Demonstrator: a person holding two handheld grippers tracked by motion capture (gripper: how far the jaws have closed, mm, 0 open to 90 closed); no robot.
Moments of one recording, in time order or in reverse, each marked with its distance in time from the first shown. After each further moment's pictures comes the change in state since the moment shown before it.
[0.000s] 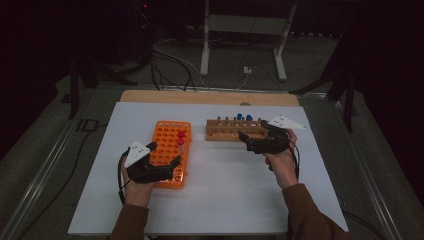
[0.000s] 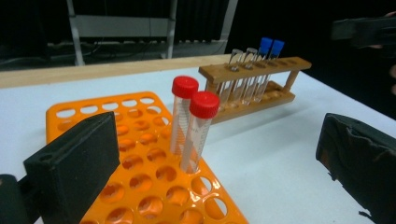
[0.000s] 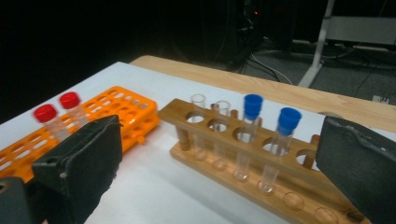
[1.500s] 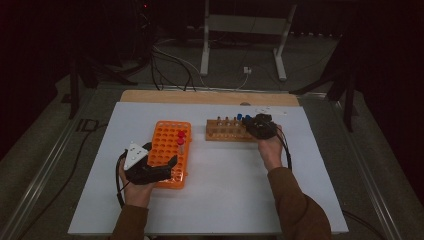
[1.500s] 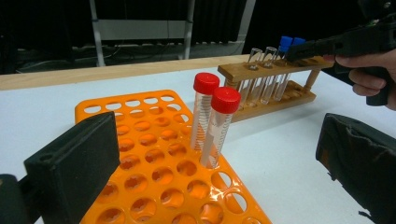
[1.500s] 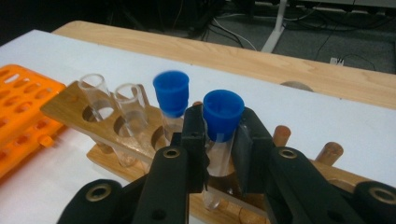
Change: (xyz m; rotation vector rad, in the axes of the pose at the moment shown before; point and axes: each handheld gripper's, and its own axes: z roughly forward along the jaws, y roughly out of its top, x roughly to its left) left arm 0.001 -0.005 -0.003 -0.002 0.080 0.014; right arm -0.033 -0.009 0.070 0.131 -0.160 0.029
